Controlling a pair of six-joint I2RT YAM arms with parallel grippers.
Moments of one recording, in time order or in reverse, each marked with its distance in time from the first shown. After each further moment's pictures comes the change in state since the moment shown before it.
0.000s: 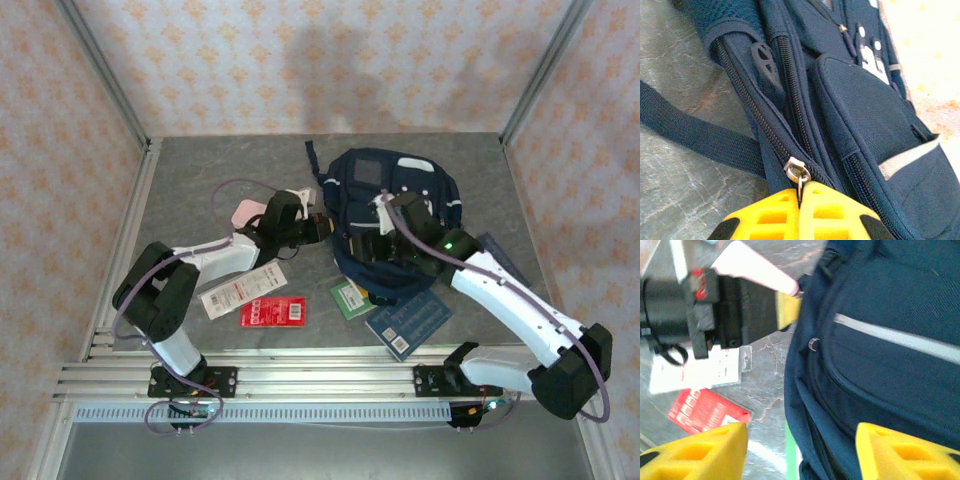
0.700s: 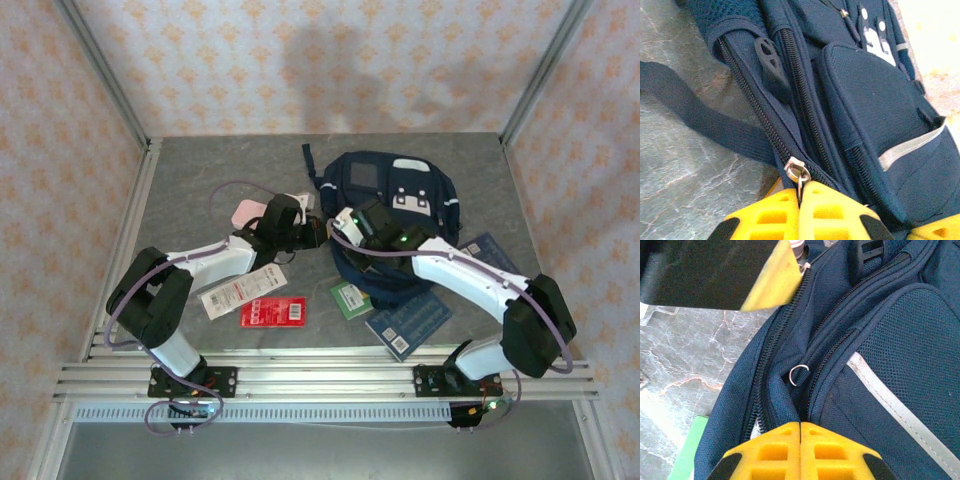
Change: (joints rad) left arm -0.003 -0.037 -0.018 -0.095 -0.036 0.055; right arm 0.061 0.259 -0.023 0.132 0.183 -0.454
